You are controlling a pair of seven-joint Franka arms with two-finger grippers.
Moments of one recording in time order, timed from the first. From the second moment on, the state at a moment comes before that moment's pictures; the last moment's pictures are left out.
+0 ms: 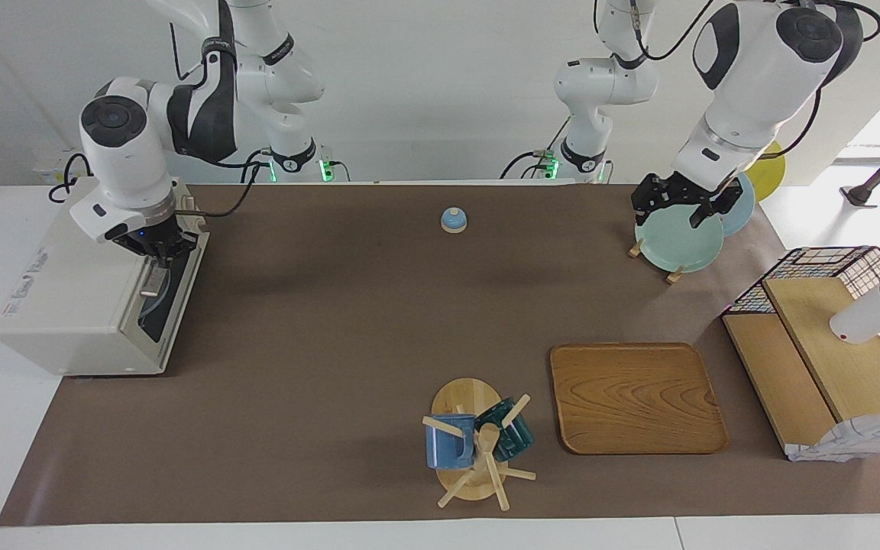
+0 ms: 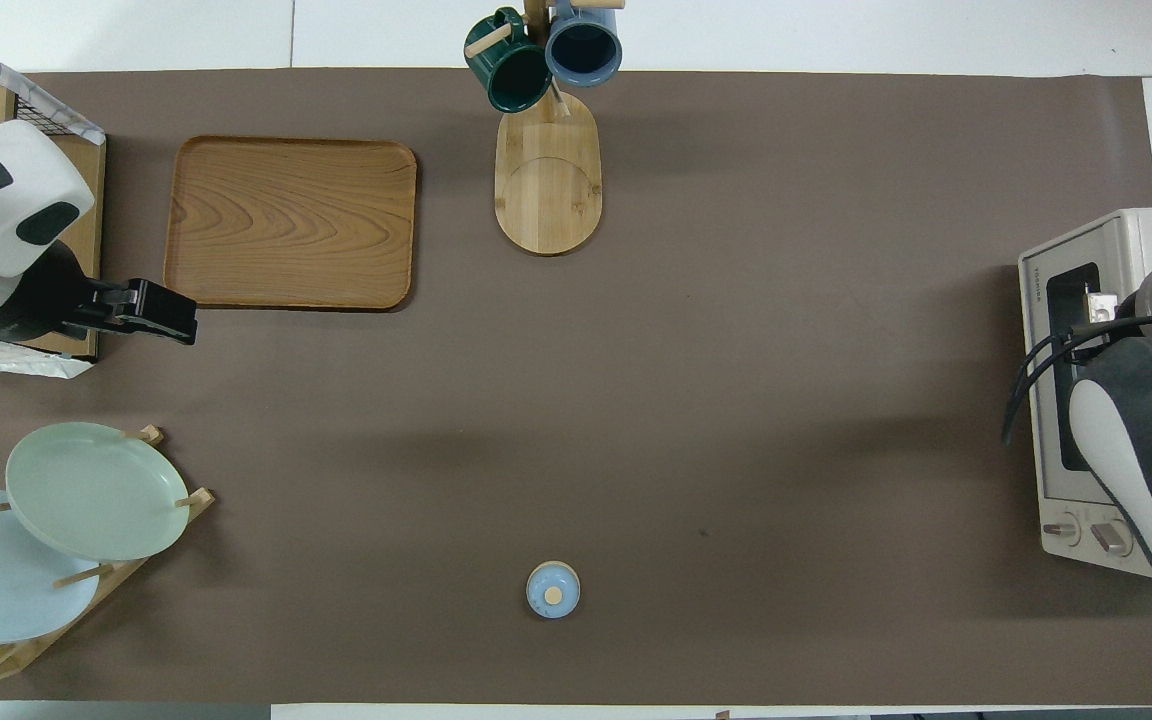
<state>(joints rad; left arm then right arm) -0.08 0.00 -0.09 -1.67 -0.03 1.59 -0.04 -0.04 -0.02 -0.05 -2.01 -0.31 1.91 -0.03</state>
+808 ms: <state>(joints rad) -0.08 0.00 -0.09 -1.67 -0.03 1.59 -0.04 0.03 0.00 -0.02 -2.16 -0.14 2.14 -0.02</state>
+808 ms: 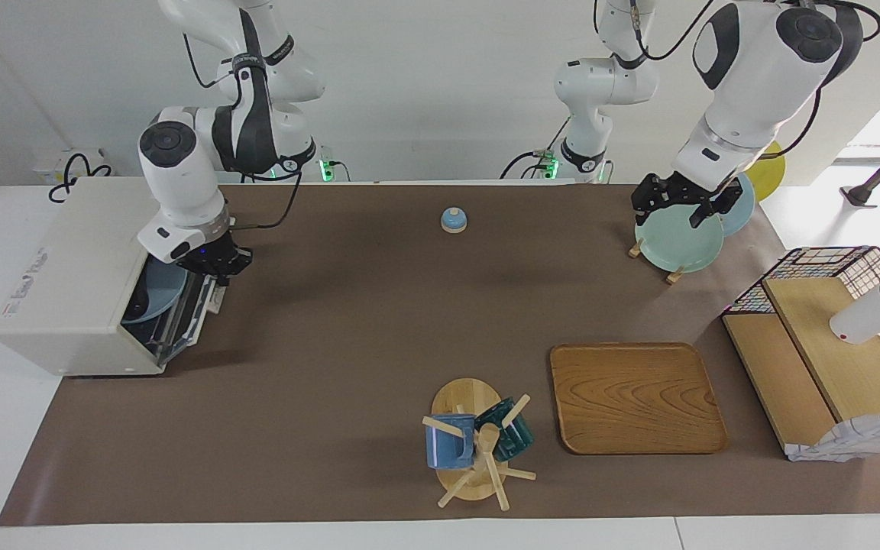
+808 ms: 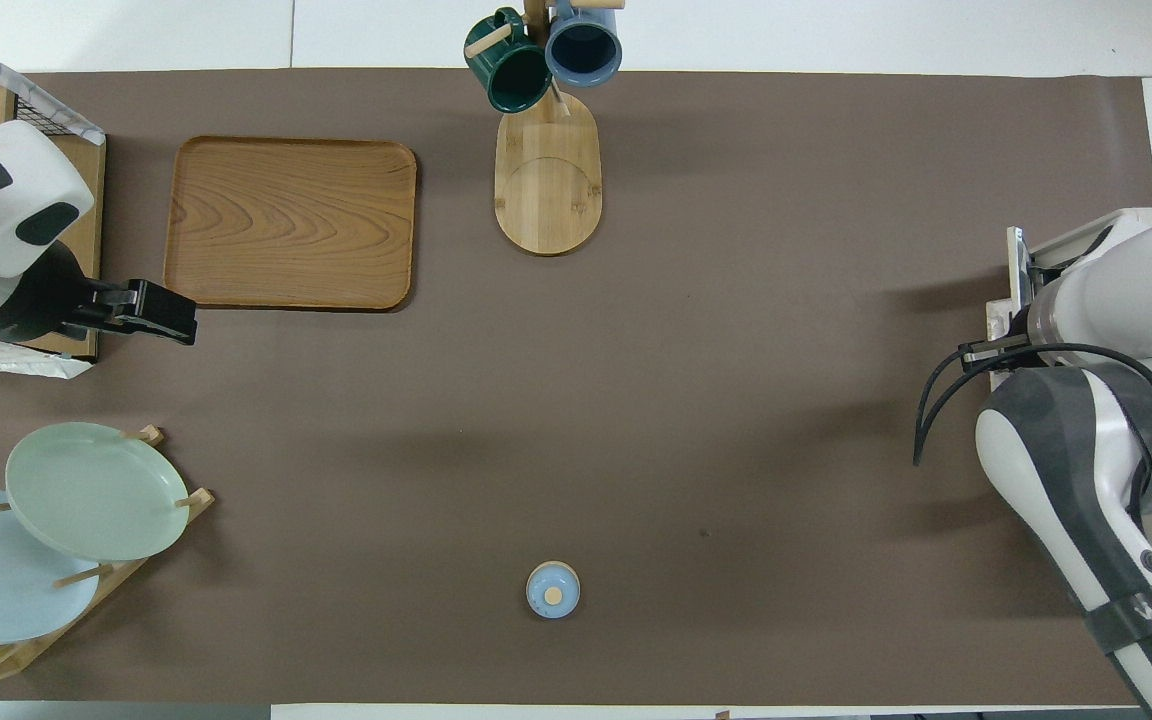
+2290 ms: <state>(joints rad) -0.08 -0.01 -0.09 -1.66 -0.03 1.59 -0.04 0.14 0.15 -0.04 -2.07 -0.04 2.16 0.09</state>
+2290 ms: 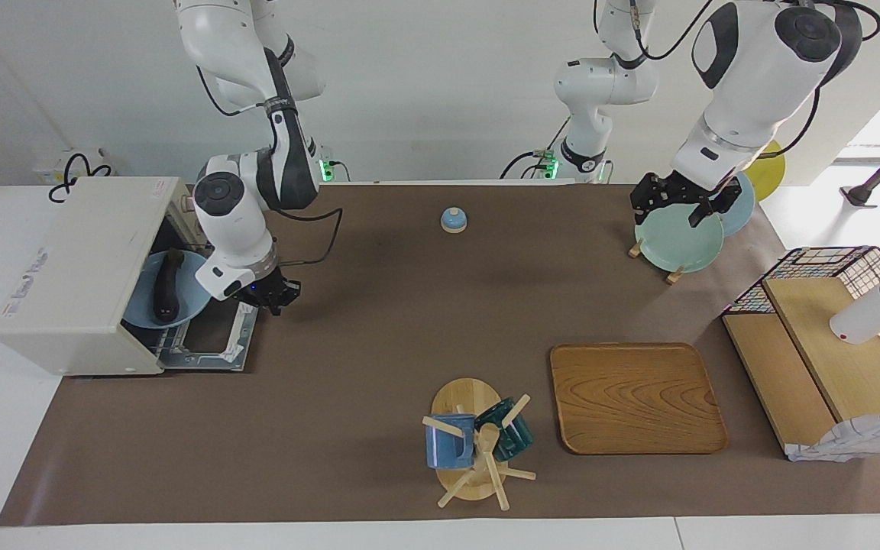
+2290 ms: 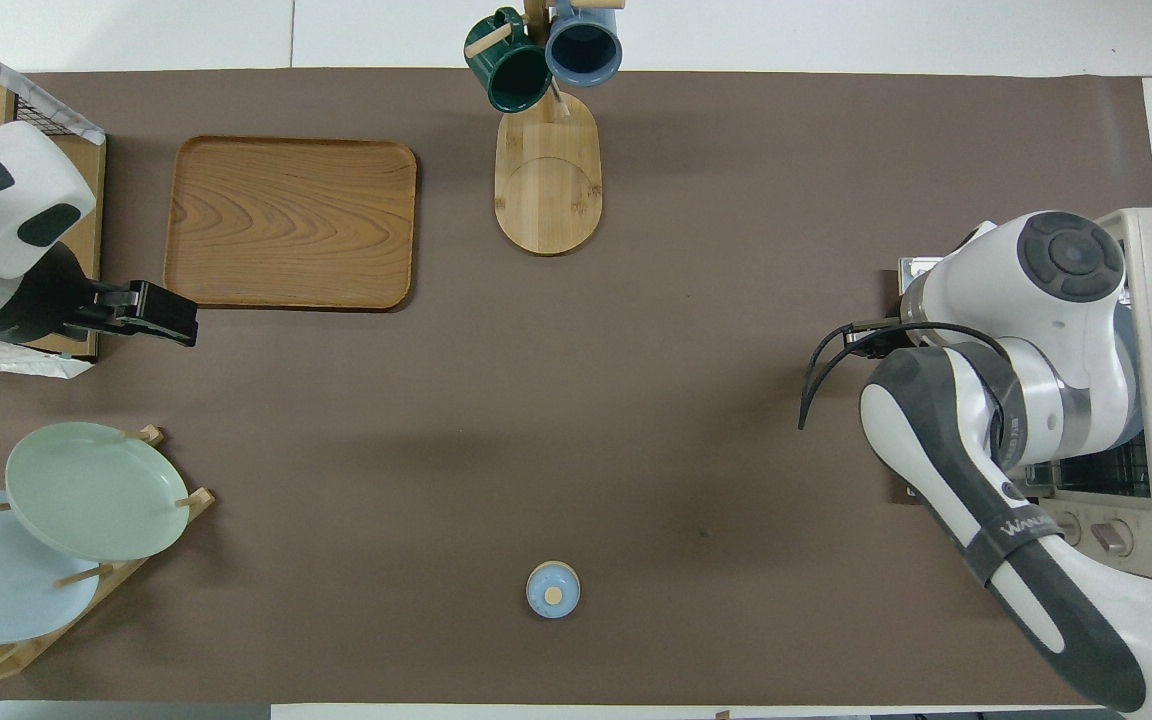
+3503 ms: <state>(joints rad) -0.08 -0.01 -0.09 -1.97 -0.04 1.97 -0.04 0.01 0.07 -0.05 -2.13 -0.26 2.09 0.03</state>
